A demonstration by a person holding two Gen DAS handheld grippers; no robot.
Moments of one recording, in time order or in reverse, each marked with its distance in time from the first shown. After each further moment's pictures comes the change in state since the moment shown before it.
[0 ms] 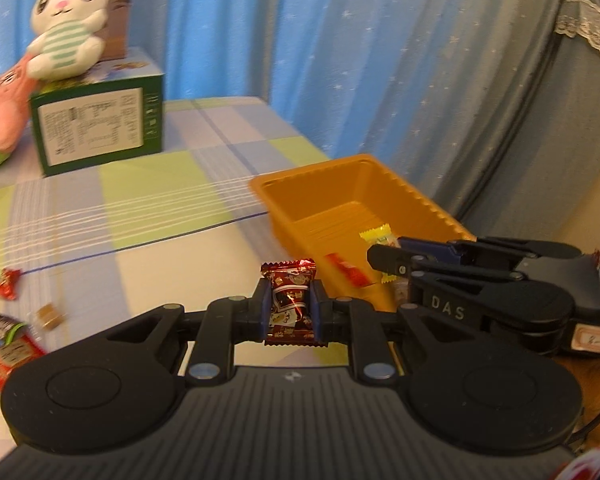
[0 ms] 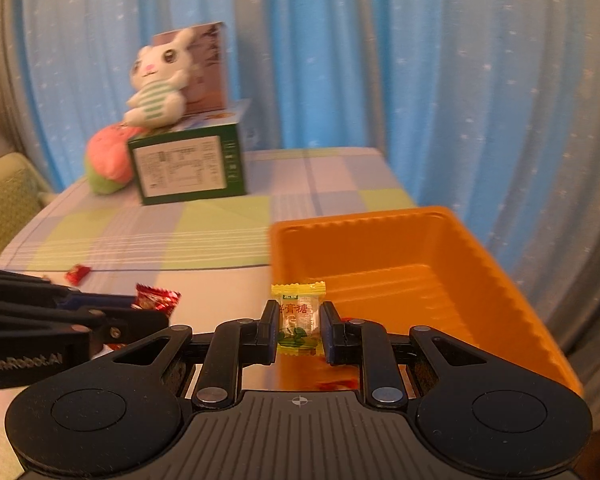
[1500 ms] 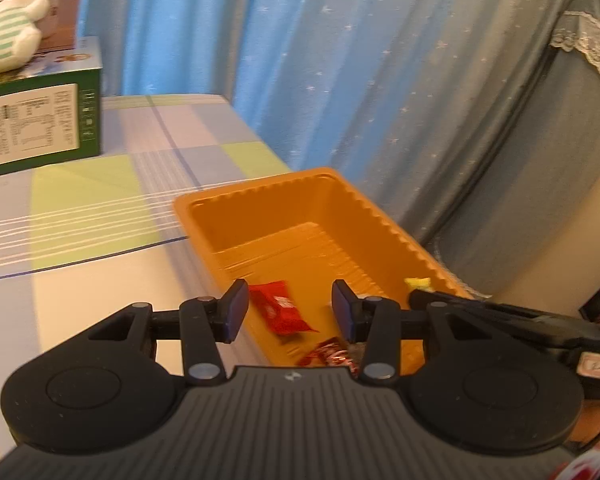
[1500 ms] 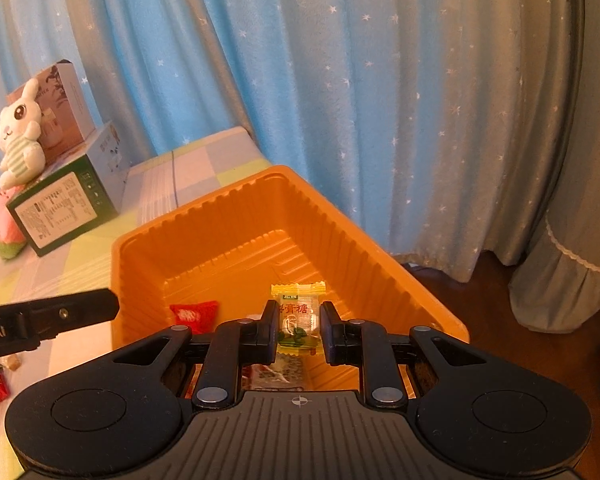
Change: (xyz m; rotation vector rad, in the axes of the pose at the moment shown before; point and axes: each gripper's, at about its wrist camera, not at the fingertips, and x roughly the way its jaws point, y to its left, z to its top) left arm 0.058 -0.027 0.026 -0.056 0.001 -0.058; right arm -0.006 -0.096 -0.008 0.302 0.050 -0.154
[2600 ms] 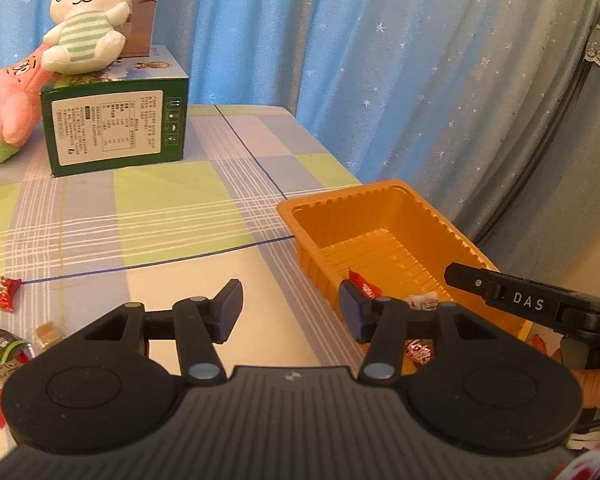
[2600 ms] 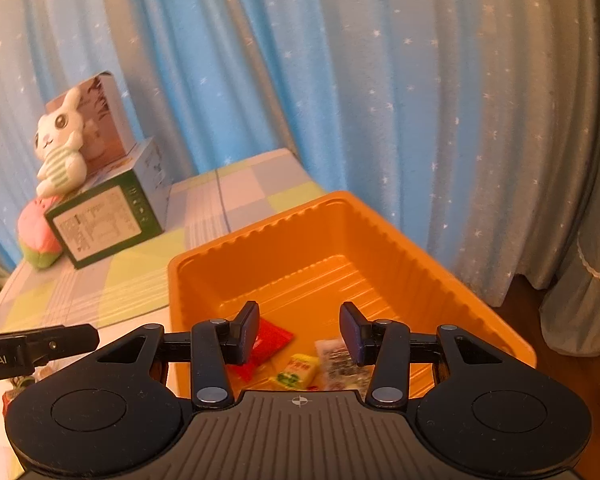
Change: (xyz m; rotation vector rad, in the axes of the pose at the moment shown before) left arm -0.039 0.056 -0.004 -0.022 -0.032 0.111; right arm 0.002 0.044 0.002 -0.047 -0.061 0.083
